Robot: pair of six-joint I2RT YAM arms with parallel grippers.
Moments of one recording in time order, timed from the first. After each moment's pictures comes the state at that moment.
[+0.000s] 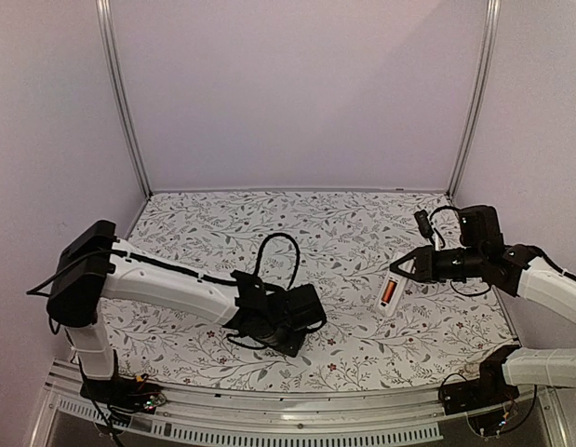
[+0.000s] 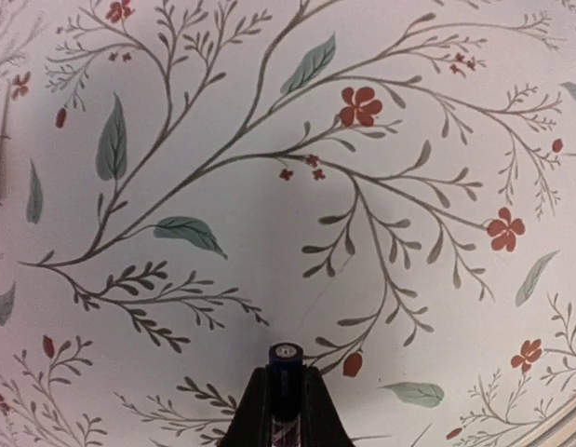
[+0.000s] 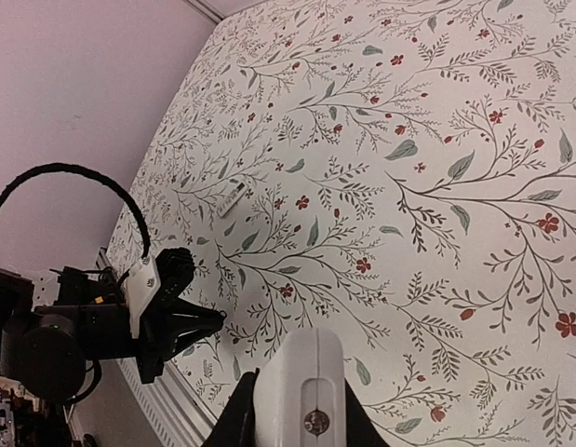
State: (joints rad) left arm -1.28 1.96 1.29 -0.66 -0.28 -0.83; right arm 0.42 0.99 0.67 -0.33 -0.53 0.40
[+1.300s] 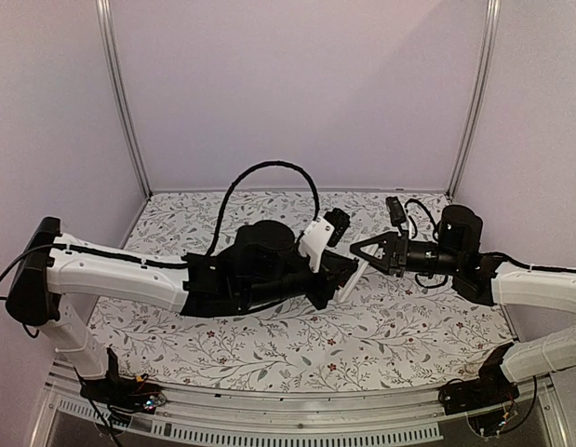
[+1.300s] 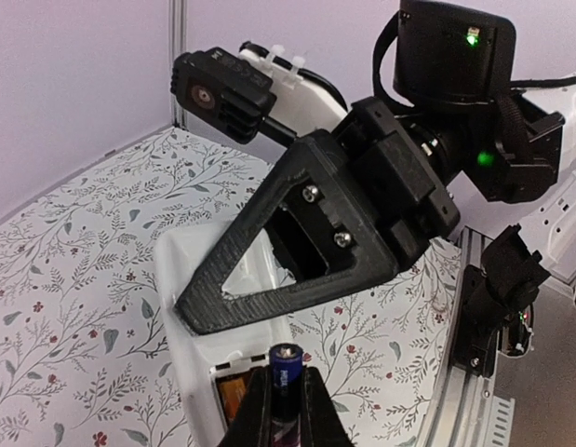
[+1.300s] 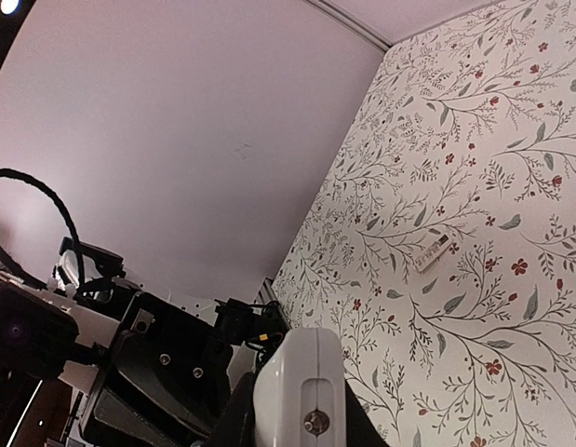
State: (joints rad) left arm -1.26 1.65 1.14 0.26 -0.19 -0.19; right arm 0.64 1.18 0.58 0.46 -0.64 0.91
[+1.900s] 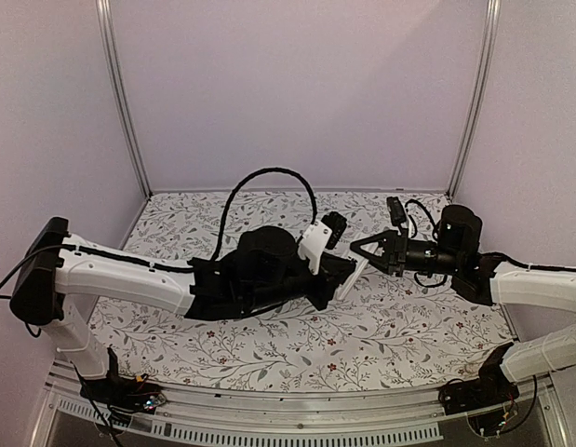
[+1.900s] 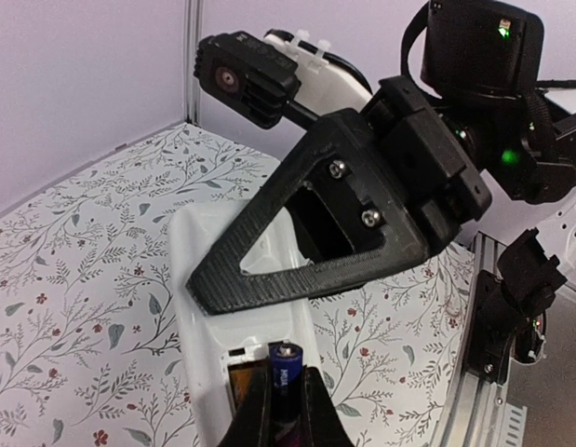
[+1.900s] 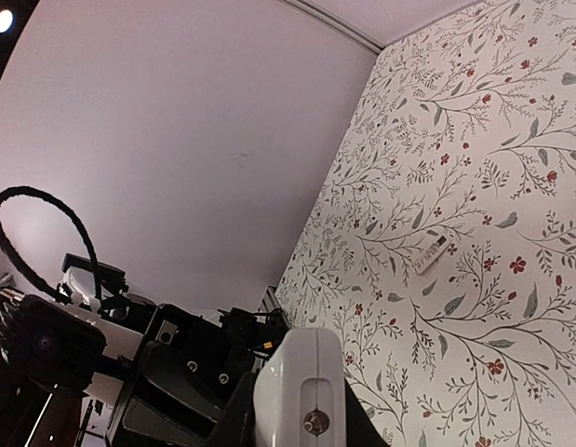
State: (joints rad) left arm -1.25 1.68 1.11 0.32 -0.22 -0.21; right arm 0.64 1.19 0.58 0.49 -0.63 0.97
